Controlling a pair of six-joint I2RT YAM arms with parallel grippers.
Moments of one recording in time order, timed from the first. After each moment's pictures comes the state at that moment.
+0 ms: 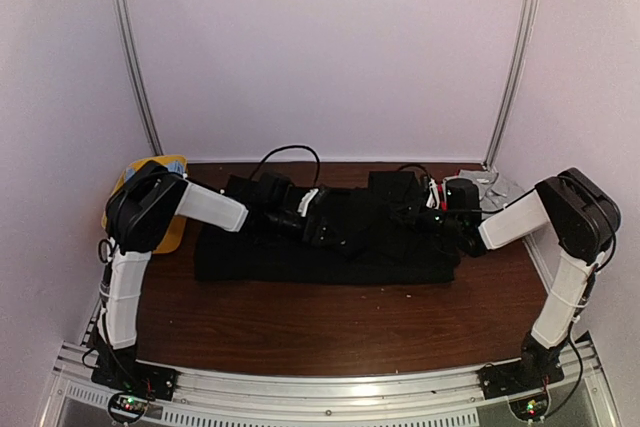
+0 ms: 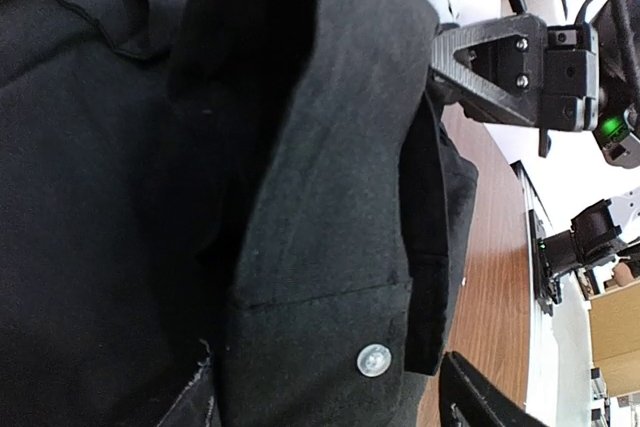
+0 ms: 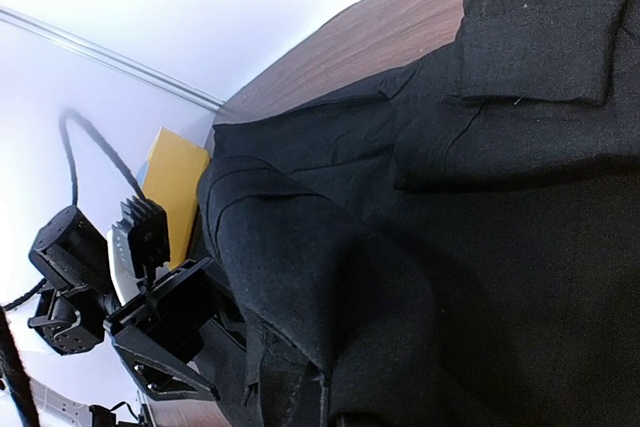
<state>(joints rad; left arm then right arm) -0.65 2.22 1.37 0.25 0.77 -0.35 0.37 1.81 0.75 0.70 -0.46 0.82</state>
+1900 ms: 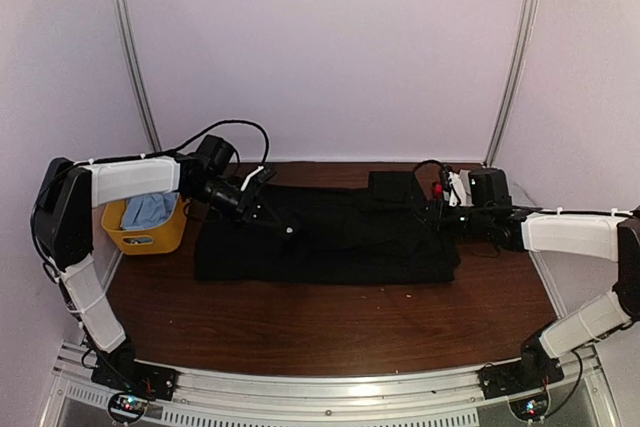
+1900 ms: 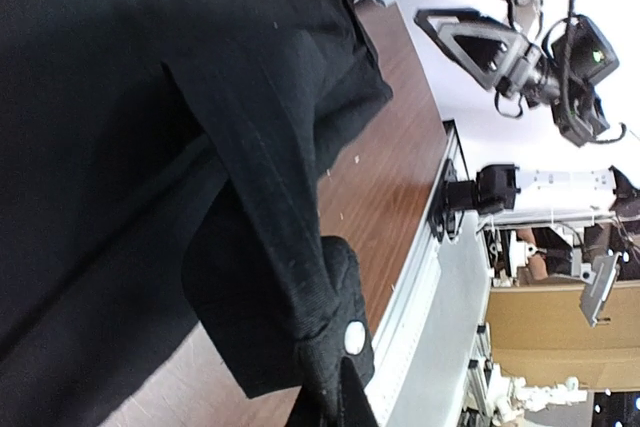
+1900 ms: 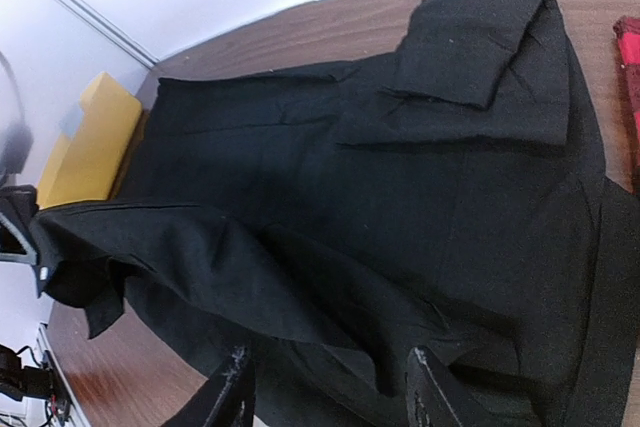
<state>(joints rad) -0.45 1.79 1.31 -0.53 0.96 -0.22 0.39 1.35 0.70 0.12 -0.30 0.48</state>
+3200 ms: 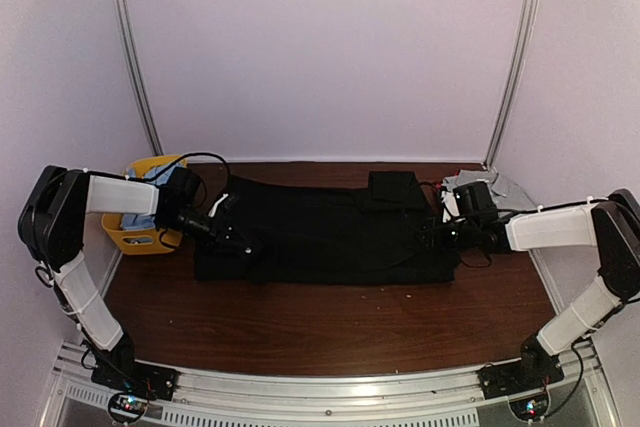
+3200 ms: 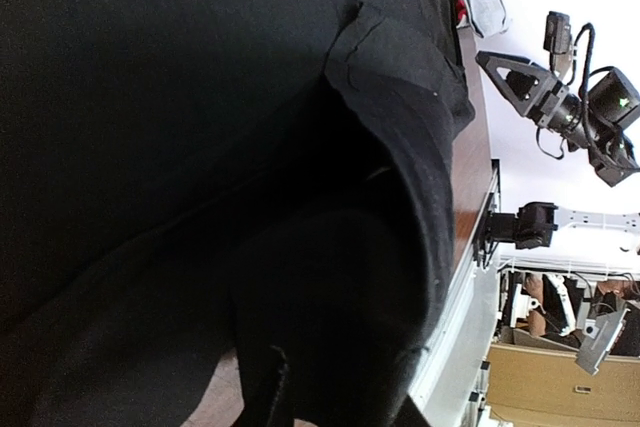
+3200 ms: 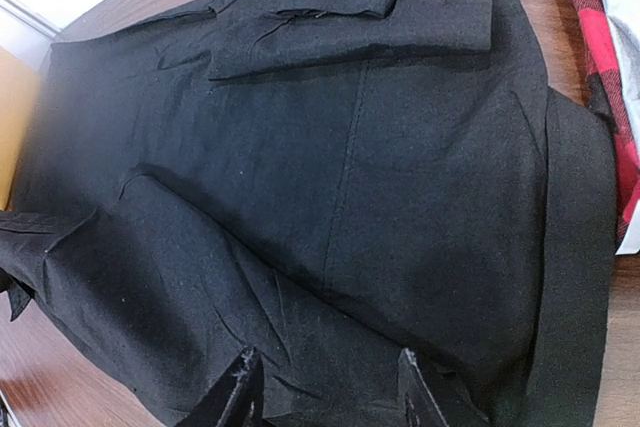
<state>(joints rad) -0.26 1.74 1.00 -0.41 0.95 -0.21 0.40 1.49 0.70 0.06 -0.14 0.44</state>
